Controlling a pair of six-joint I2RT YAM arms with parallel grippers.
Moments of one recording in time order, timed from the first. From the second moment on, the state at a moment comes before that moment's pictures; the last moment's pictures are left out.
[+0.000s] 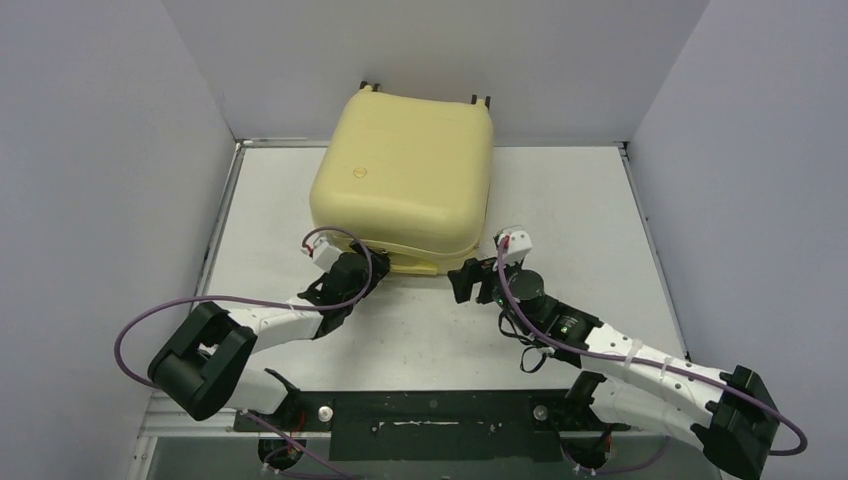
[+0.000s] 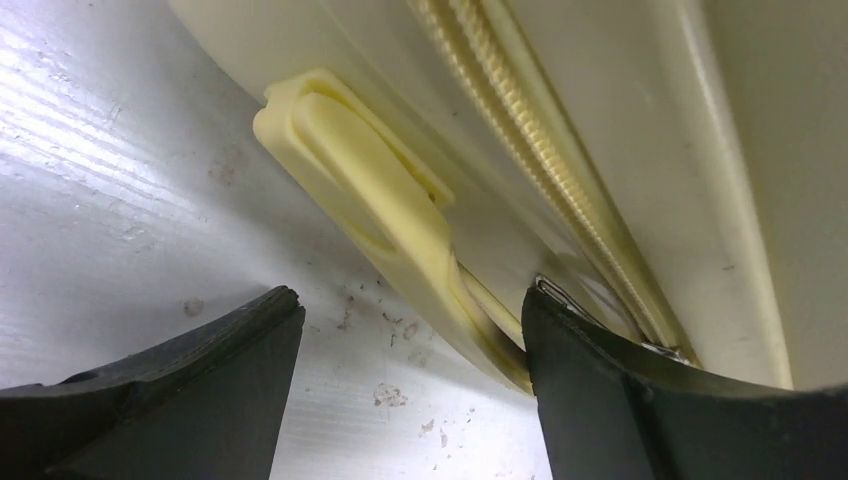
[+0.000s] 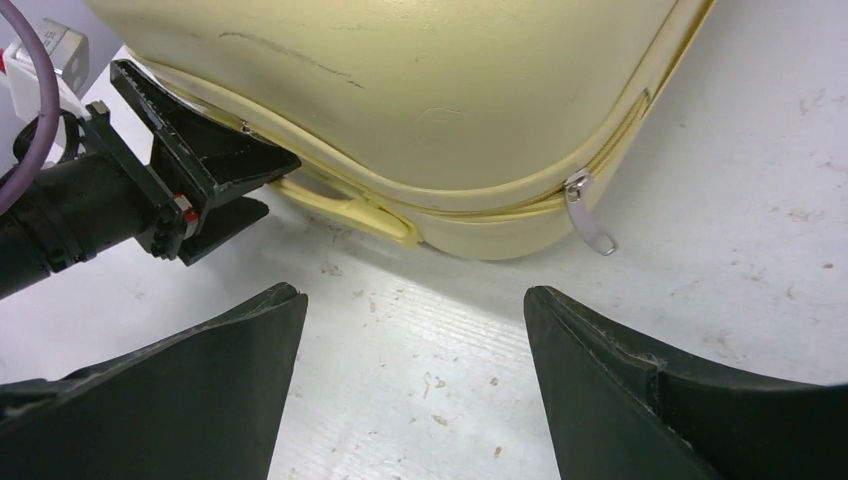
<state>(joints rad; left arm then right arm) -0.63 1.37 0.46 0.29 -0.44 -1.22 0.90 0.94 0.54 0.10 0.35 0.41</state>
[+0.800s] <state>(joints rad) -0.53 1.38 0.47 0.34 -0.24 -1.18 0.61 1.09 0.42 0.35 0.05 0.13</state>
